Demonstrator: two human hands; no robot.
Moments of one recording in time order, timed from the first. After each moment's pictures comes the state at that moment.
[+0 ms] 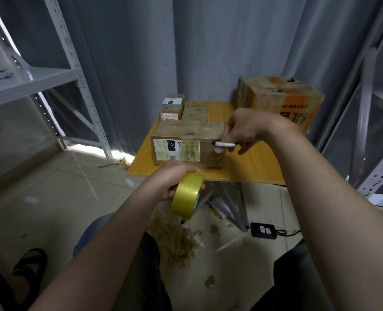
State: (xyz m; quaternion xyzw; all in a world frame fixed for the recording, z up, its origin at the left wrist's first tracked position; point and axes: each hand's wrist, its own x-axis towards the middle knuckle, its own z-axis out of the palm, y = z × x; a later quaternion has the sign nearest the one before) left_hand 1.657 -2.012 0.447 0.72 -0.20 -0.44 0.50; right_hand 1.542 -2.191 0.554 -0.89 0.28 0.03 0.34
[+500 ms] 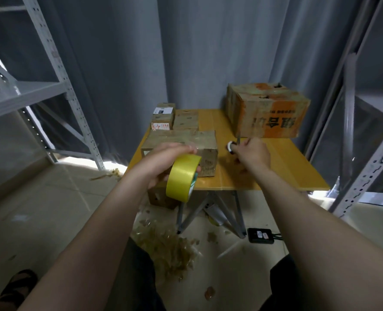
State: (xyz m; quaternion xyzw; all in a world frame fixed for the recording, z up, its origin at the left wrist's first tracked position) left_hand 1.672 -2.025 0.493 0.68 -0.33 -0.37 0.54; right_hand 1.540 -2.234 0.449 -0.75 0.49 -0.30 0.33
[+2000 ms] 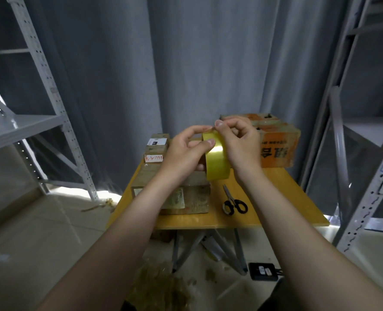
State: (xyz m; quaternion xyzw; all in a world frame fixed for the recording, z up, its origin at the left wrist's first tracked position) left_hand 1.646 -2.097 0.554 0.61 -0.46 -0.17 0.62; right_hand 1.559 -2.209 0.548 -0.64 0.20 -0.58 0.46
